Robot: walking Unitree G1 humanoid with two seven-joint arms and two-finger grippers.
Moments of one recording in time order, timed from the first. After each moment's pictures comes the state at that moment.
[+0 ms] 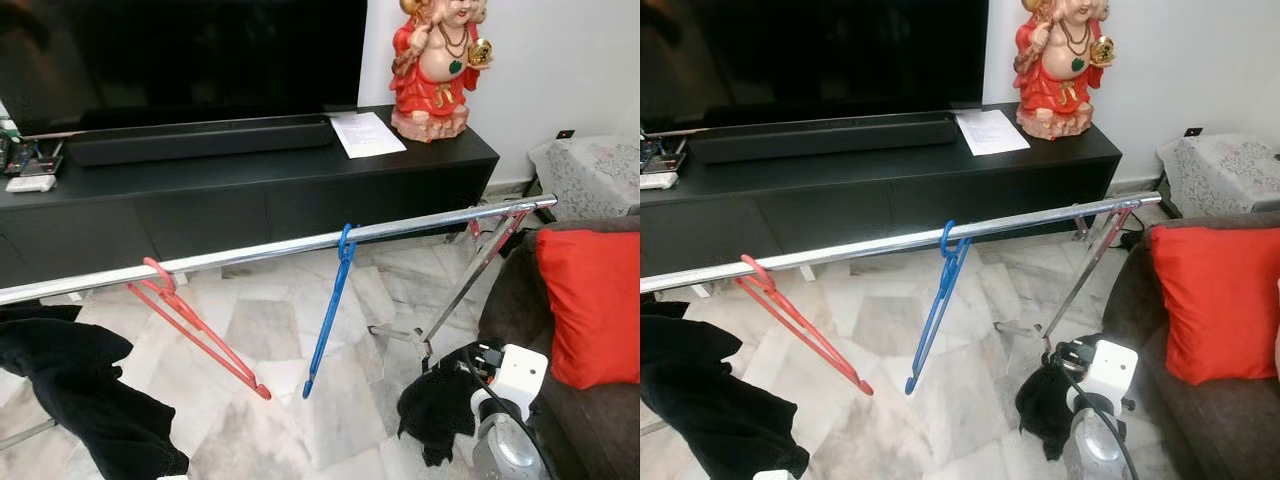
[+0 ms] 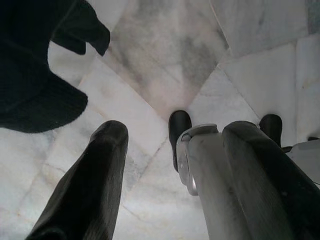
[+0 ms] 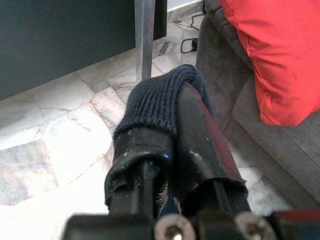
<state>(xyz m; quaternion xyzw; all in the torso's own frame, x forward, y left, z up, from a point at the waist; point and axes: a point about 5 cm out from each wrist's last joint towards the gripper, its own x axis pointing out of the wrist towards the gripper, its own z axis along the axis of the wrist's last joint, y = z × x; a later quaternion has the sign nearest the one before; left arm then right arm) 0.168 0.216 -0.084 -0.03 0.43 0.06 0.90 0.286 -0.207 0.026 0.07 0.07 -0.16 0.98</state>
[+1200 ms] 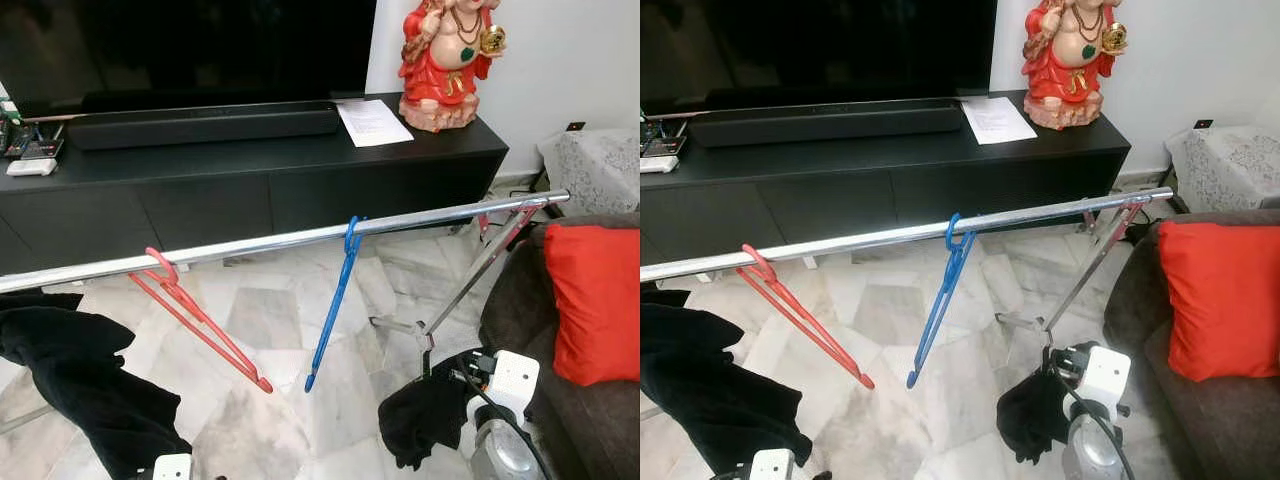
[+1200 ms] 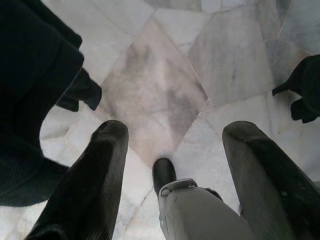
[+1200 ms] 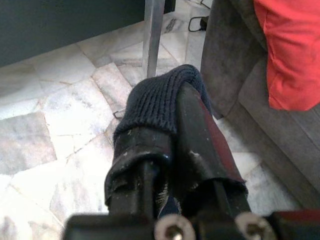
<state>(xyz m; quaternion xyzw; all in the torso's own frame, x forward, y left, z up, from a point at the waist) 0.184 0.209 -0.068 -0.03 0.32 0.03 0.95 0.281 -0.205 0.015 0.07 0.10 -0.14 0.98</state>
